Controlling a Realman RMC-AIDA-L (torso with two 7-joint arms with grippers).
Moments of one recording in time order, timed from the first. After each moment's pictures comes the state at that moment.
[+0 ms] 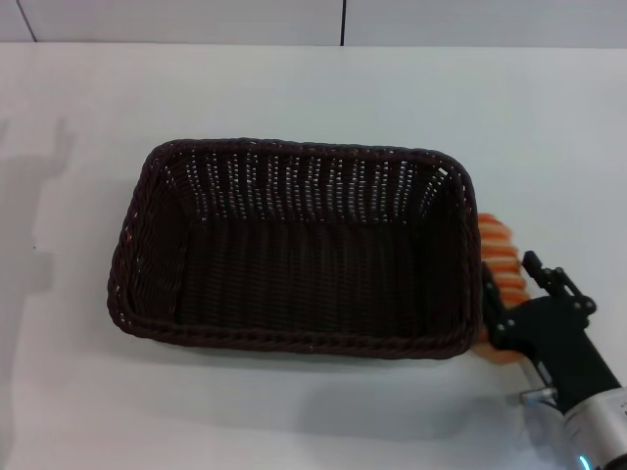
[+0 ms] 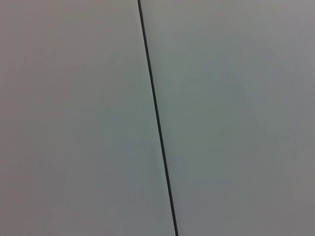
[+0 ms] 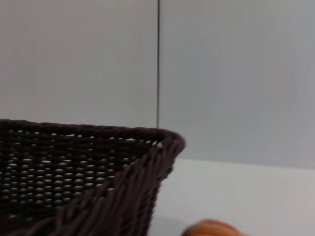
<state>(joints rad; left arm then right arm) -0.26 -2.06 -1.44 -0.49 2.70 1.11 0.12 0.23 2.09 -0.06 0.58 -1.50 -1.28 -0.34</state>
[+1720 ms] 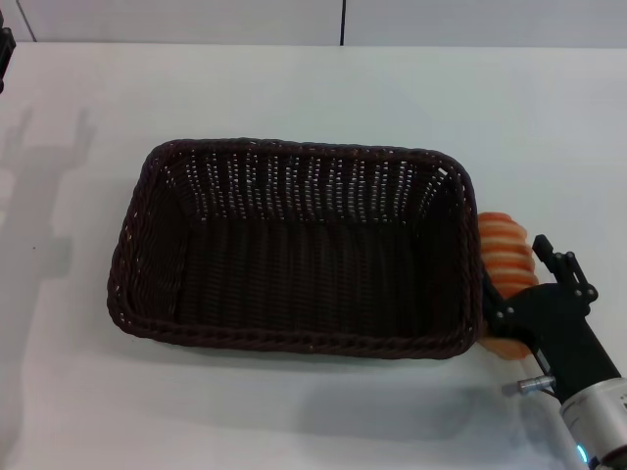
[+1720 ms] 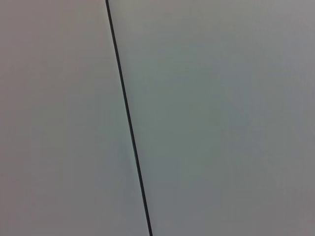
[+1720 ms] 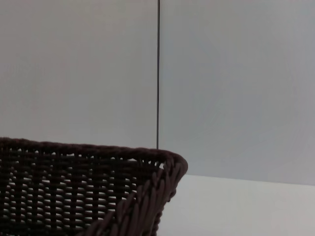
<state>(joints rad) -0.32 -2.05 -1.44 -0.45 2.73 1.07 0.13 0.25 2.08 -0.05 0.61 -1.51 -1.28 -0.35</state>
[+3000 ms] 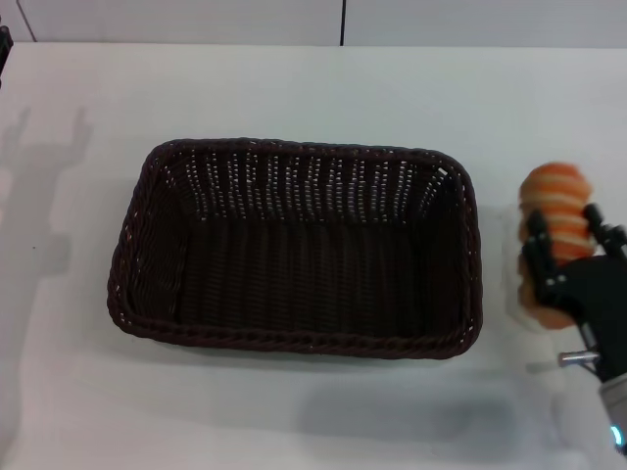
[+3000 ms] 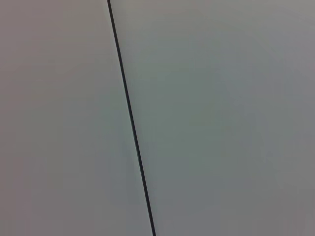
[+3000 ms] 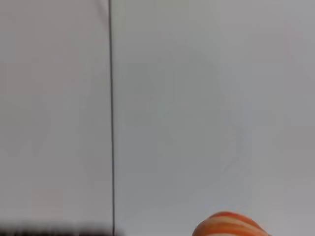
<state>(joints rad) -0.33 -2.05 -1.44 -0.44 2.73 1.07 0.13 0.22 2.08 0.00 0.61 -1.51 -1.47 -0.32</state>
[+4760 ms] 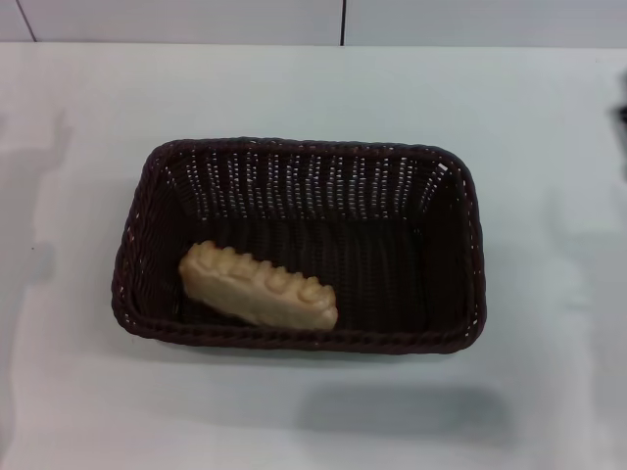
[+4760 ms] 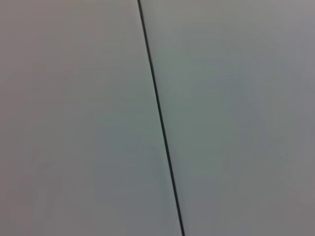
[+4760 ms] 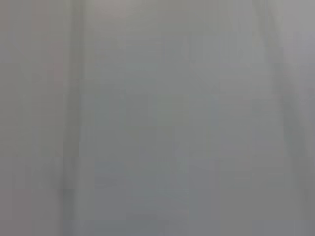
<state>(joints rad) -0.30 -2.06 -1.49 -0.44 2.72 1.12 0.13 0.21 2.08 0.37 0.65 -1.82 -1.64 -0.25</state>
